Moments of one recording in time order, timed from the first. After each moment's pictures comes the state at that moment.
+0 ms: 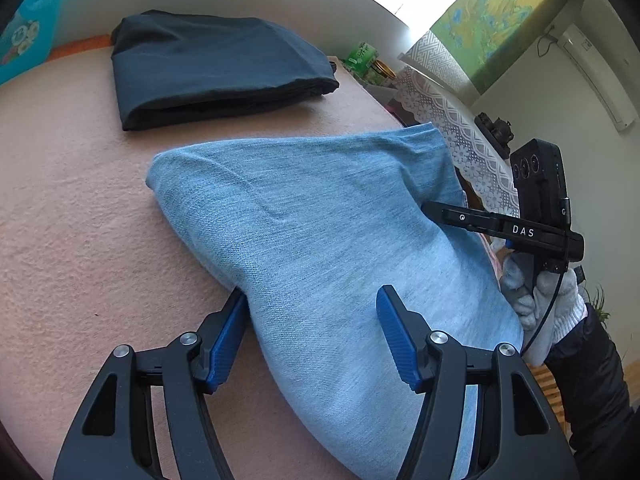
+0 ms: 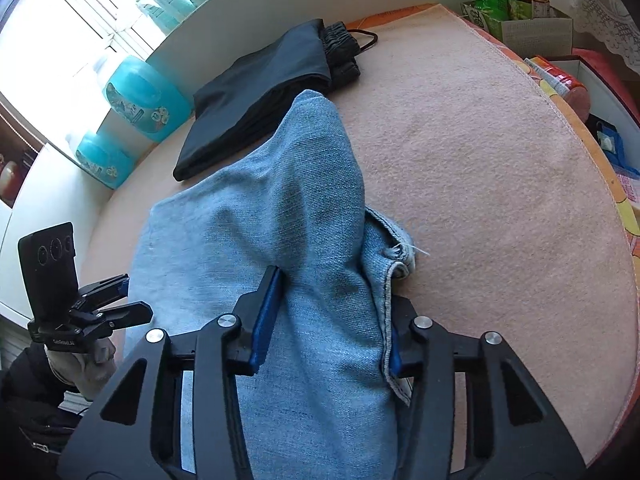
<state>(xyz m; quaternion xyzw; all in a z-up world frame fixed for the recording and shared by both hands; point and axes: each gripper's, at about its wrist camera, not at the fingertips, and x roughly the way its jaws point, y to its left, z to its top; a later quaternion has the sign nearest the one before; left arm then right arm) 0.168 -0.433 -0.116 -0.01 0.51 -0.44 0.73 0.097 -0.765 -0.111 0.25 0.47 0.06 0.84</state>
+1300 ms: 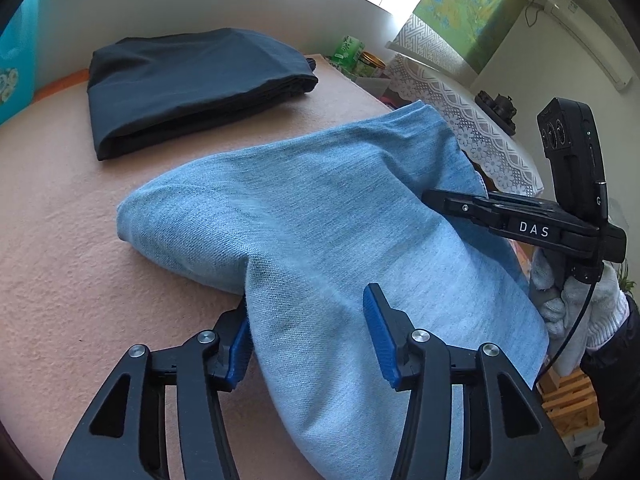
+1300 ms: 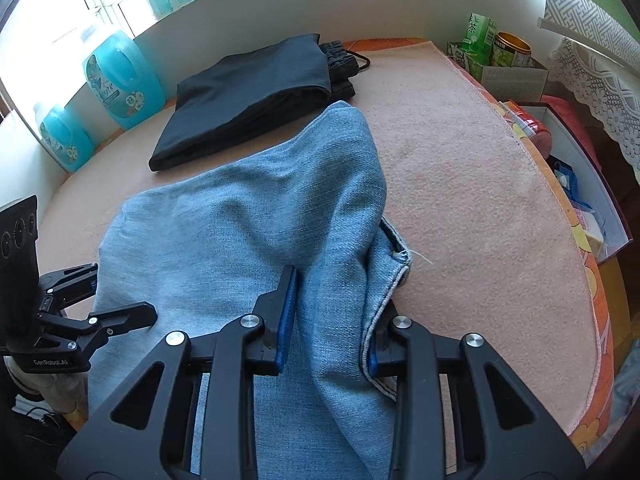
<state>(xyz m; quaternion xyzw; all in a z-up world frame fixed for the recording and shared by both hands) 0.155 -0.460 -0.119 0.05 0.48 -0.45 0.75 0.091 -0.730 -0.092 0.15 0.47 -0.02 0.87</state>
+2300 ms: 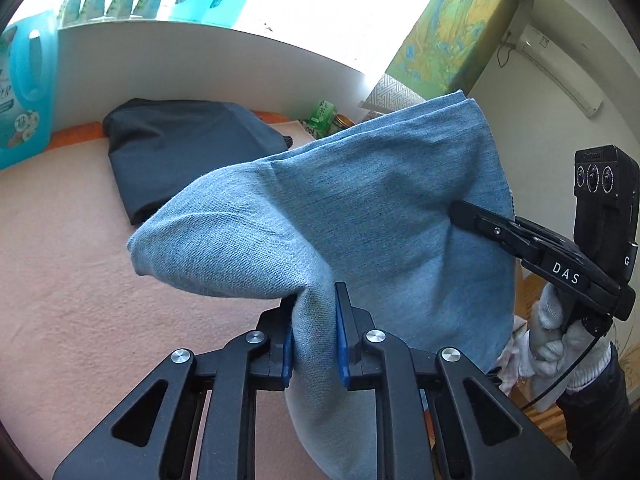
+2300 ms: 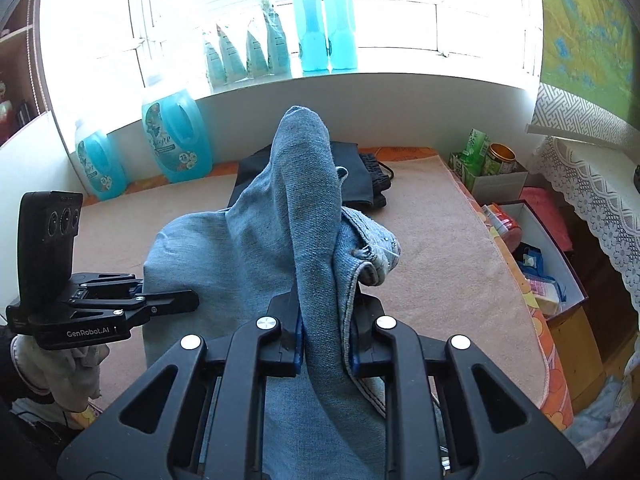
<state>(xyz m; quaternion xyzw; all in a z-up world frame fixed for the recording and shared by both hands) 0.159 -0.421 -0.045 -0.02 0.42 -0.48 0.77 0.047 -0.668 0.029 0.08 0.34 -0.03 0.94</state>
